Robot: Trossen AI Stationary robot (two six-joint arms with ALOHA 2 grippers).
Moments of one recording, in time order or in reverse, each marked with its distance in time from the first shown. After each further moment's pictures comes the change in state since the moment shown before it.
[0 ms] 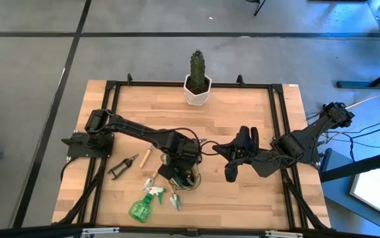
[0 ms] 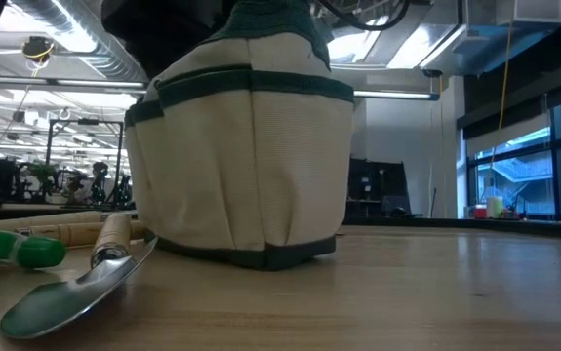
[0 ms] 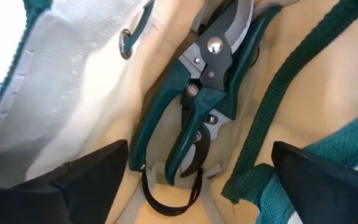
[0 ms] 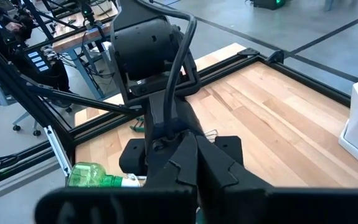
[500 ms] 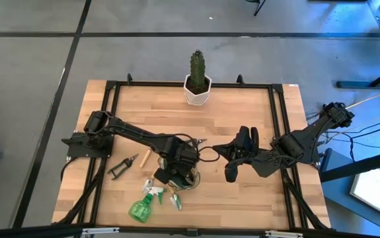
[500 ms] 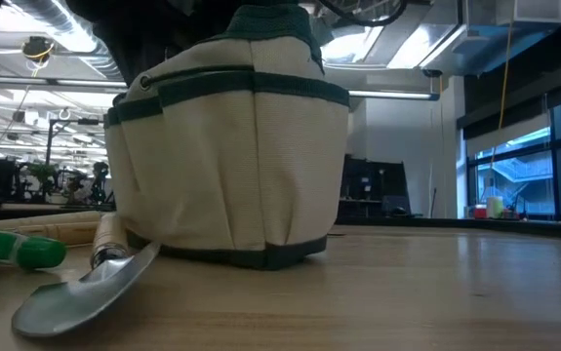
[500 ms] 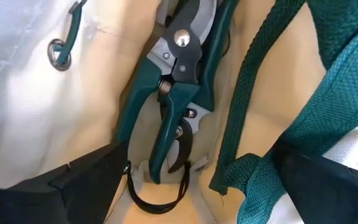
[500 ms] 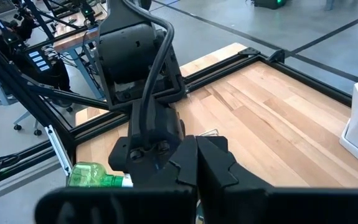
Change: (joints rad) left arm -0.039 0.000 0.000 -0.049 0.013 -0.047; right arm 0.000 0.000 0.000 0.000 -0.003 0.001
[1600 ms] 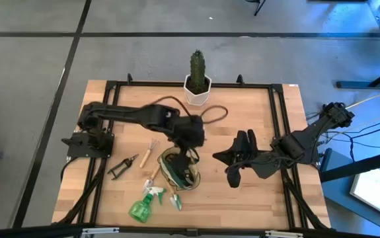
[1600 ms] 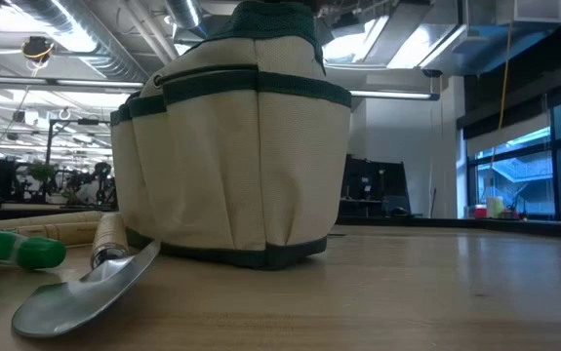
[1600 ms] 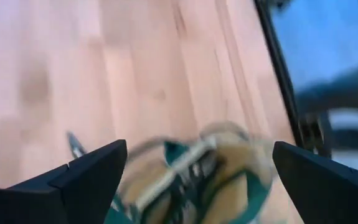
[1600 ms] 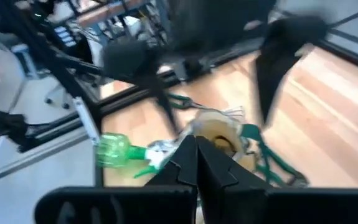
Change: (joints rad) left arm 0.134 -0.133 0.308 0.104 0.102 -0.345; right arm 0.024 0.005 0.001 -0.020 -0.135 0.029
